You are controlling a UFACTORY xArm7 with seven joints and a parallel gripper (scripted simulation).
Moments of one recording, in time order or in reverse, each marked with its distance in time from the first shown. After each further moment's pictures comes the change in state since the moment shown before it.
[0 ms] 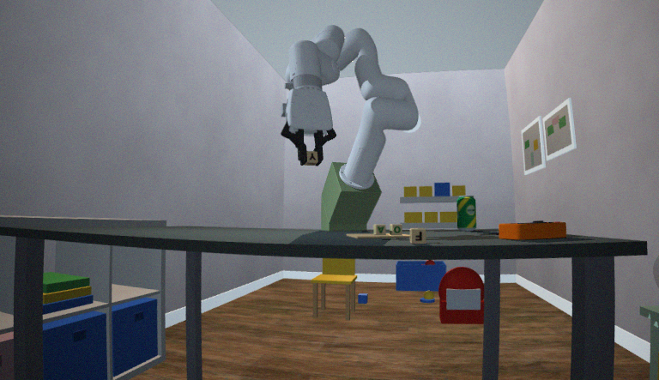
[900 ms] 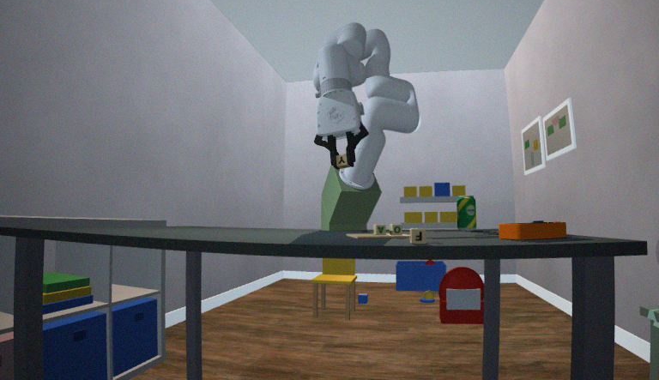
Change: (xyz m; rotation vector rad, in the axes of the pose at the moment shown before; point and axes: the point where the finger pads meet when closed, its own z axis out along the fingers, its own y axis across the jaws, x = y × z) arm -0.011 0.072 0.008 -0.005 0.015 0.668
